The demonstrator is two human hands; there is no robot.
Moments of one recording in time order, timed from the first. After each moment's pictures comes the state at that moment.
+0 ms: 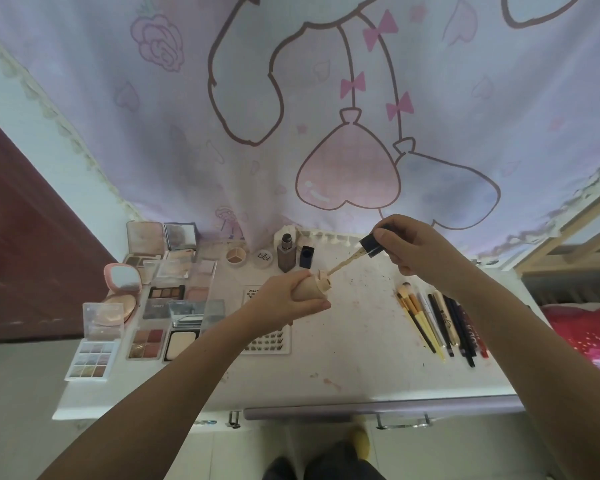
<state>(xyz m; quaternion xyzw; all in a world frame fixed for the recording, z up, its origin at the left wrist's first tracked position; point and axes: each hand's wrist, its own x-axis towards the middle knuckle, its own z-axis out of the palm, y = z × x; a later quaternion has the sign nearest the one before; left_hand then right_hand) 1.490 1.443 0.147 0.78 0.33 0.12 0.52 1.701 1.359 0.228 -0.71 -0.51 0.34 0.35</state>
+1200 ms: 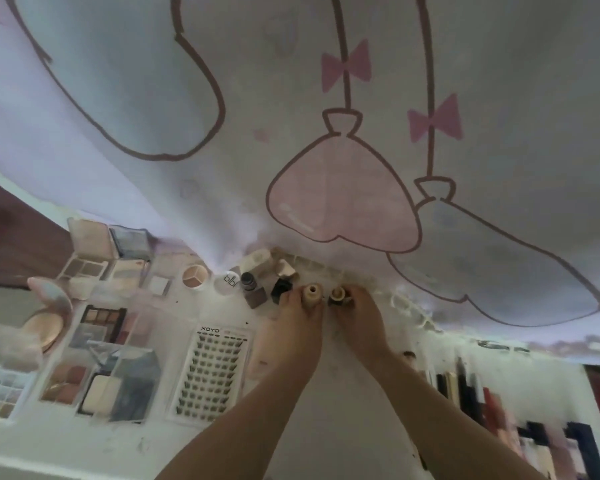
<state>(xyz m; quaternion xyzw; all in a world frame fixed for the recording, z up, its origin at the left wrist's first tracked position) 1.651 1.493 0.042 0.71 0.64 0.10 0.29 1.776 1.475 -0.004 -0.78 -0.45 0.31 0.31</state>
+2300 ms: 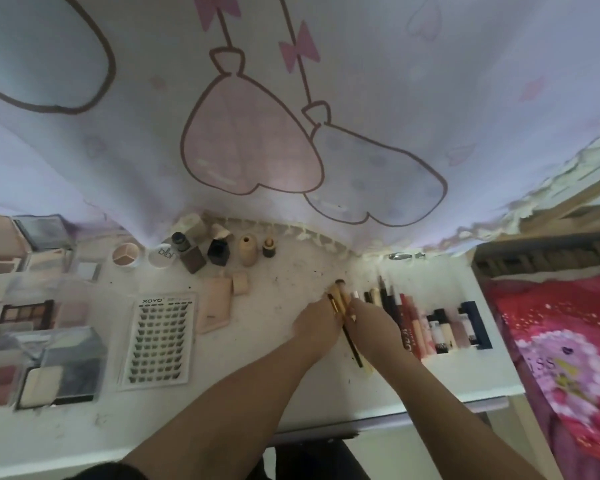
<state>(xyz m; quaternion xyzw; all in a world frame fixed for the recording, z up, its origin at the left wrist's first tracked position) 1.728 1.391 0.011 0.78 0.48 -0.08 0.39 1.811 1.327 0.027 -0.87 -0.43 0.23 0.01</state>
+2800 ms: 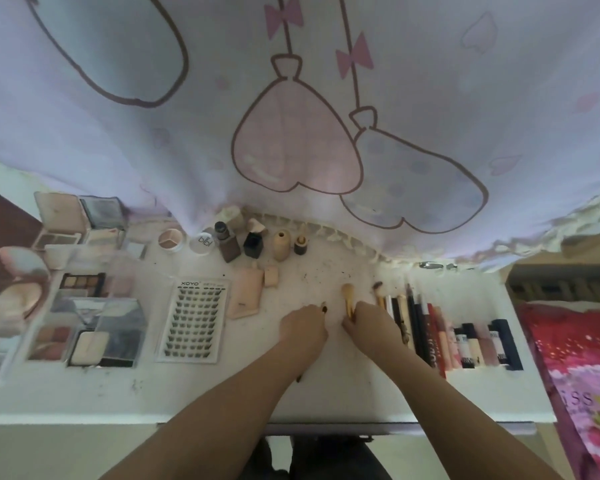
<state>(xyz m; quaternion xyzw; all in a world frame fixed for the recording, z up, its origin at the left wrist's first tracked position) 1.673 1.403 0.019 0.80 0.53 -0.17 0.24 1.785 1.350 0.033 -0.84 -0.46 0.29 -0.01</state>
